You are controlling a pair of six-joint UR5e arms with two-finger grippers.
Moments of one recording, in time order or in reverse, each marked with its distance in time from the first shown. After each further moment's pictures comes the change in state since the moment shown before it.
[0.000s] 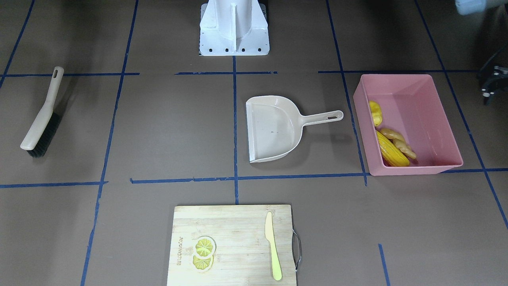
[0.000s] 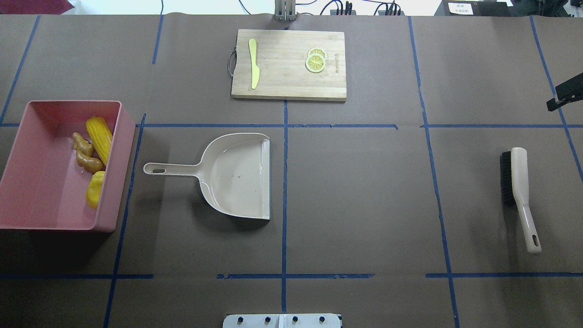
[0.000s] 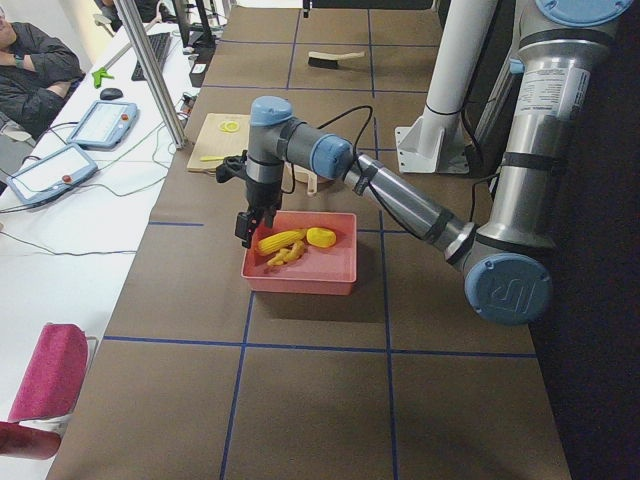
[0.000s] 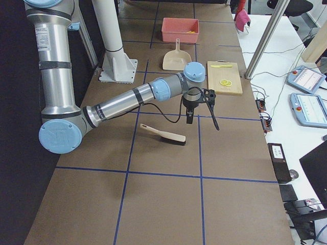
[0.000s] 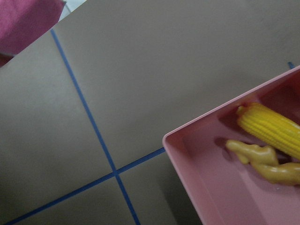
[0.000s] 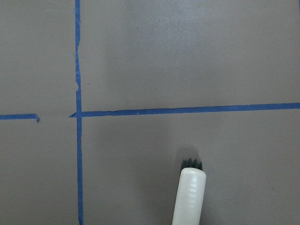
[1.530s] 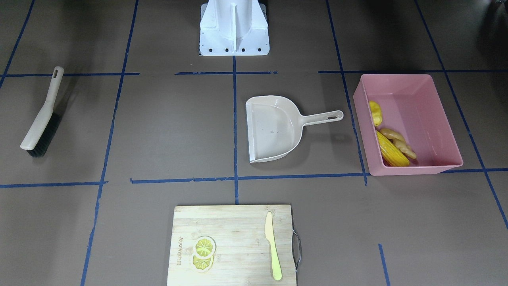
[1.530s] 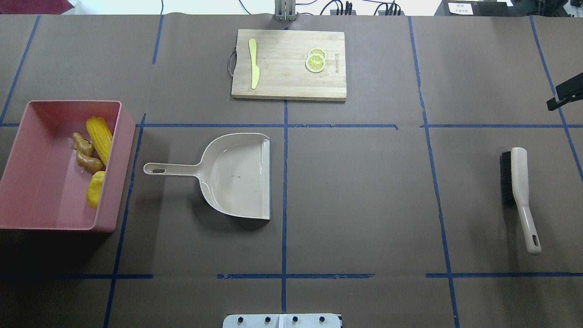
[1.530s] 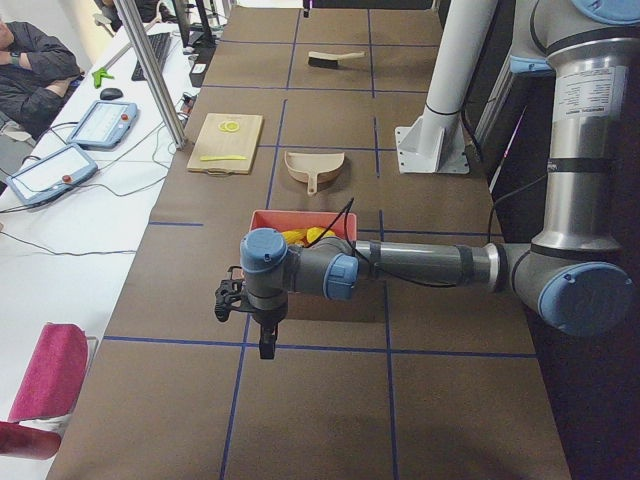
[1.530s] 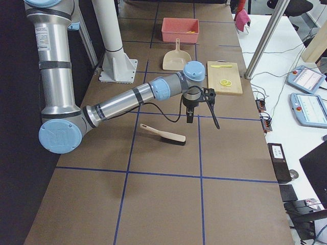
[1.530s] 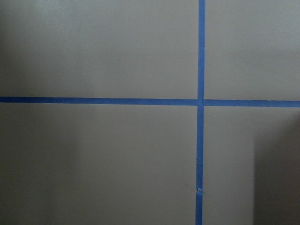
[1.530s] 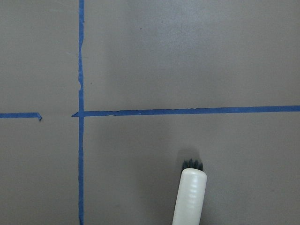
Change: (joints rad) left arm -0.180 0.153 0.348 -0.308 -0.183 -0.159; right arm 0.001 -0.001 0.002 0.000 0.000 -0.012
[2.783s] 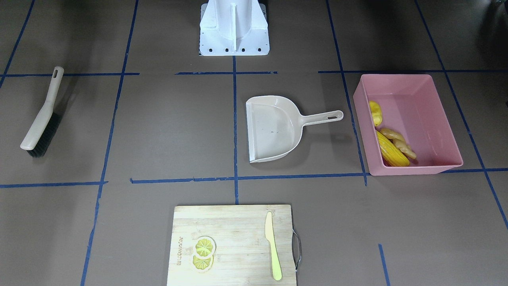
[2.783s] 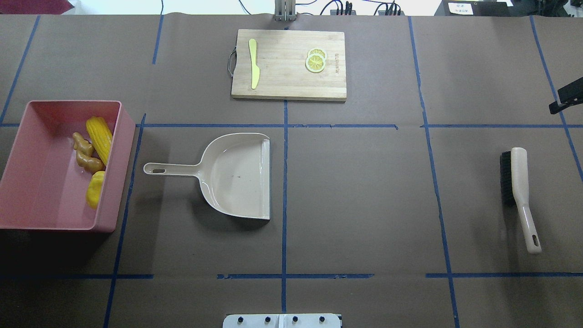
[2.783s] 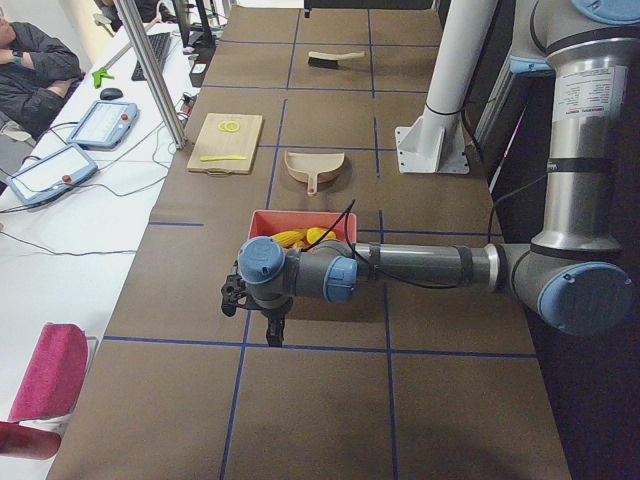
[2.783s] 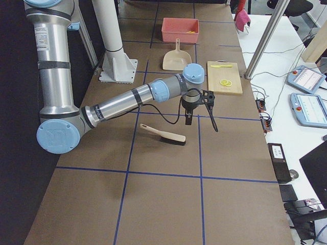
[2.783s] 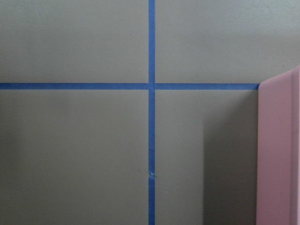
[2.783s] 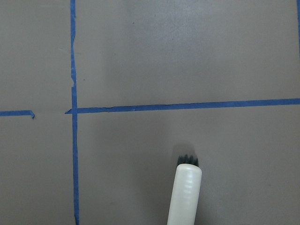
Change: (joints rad) left arm 0.003 0.000 0.020 0.025 -0.193 0.060; right arm 0.007 -0.013 -0.002 -0.002 0.004 0.002
